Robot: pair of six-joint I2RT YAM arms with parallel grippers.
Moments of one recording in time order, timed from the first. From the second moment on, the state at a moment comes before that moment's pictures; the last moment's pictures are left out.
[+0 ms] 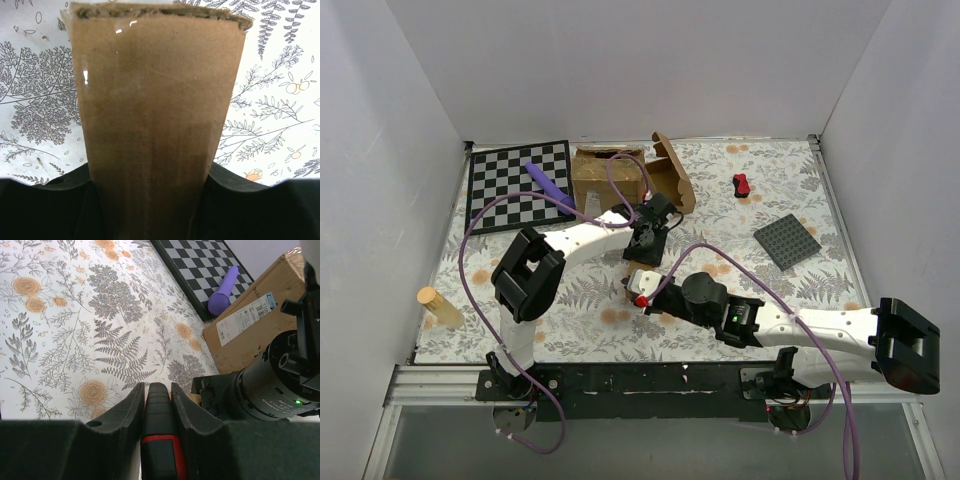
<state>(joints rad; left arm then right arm) -0.81 1.95 1.47 -0.70 -0.17 -0.51 1.25 1.16 0.59 0.41 0.12 -0.40</state>
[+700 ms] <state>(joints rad) -0.82 1.95 1.47 -0.70 -0.17 -0.51 1.26 1.17 0.59 0.40 0.16 -0.41</state>
